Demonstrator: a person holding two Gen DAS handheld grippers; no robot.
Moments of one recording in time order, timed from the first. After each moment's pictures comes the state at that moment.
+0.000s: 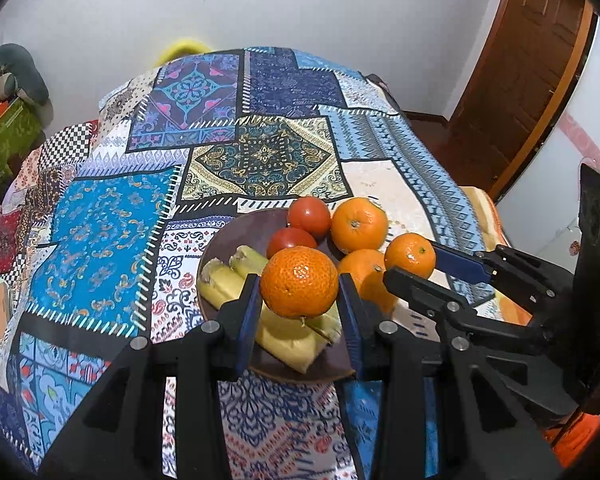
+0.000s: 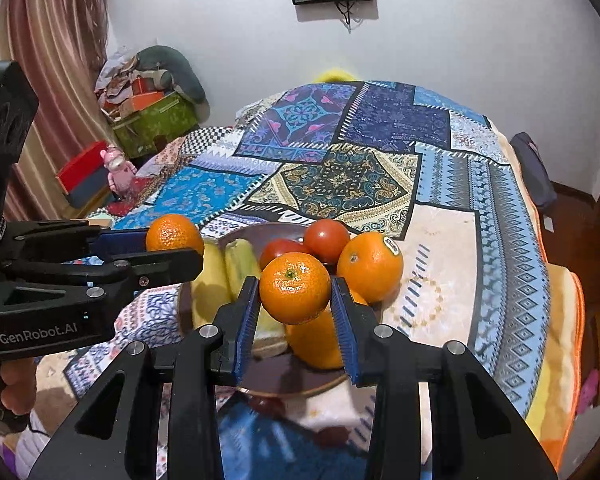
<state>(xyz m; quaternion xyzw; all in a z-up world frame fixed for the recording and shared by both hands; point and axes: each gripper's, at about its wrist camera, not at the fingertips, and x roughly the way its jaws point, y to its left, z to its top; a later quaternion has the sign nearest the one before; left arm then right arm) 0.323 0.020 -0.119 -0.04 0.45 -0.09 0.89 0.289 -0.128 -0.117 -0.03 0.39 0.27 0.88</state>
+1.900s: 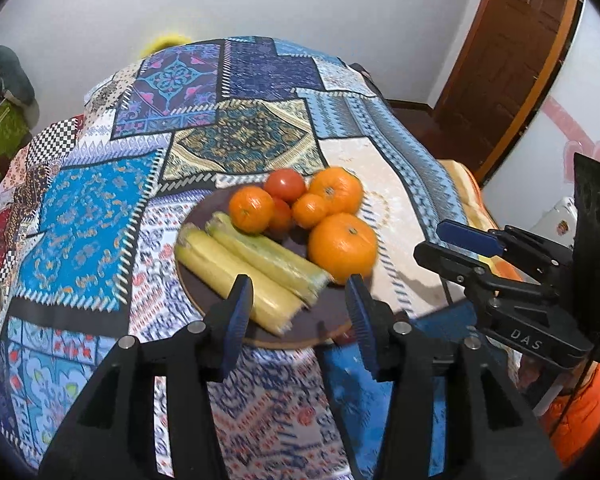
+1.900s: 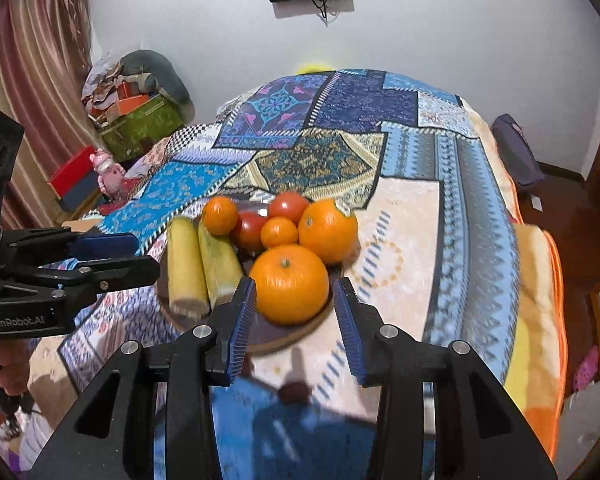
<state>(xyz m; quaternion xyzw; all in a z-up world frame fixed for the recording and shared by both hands) 0.289 0.005 -0.124 -0.03 0.46 -0.12 0.88 0.269 -0.174 -0.120 -0.02 0.40 0.25 0.88</state>
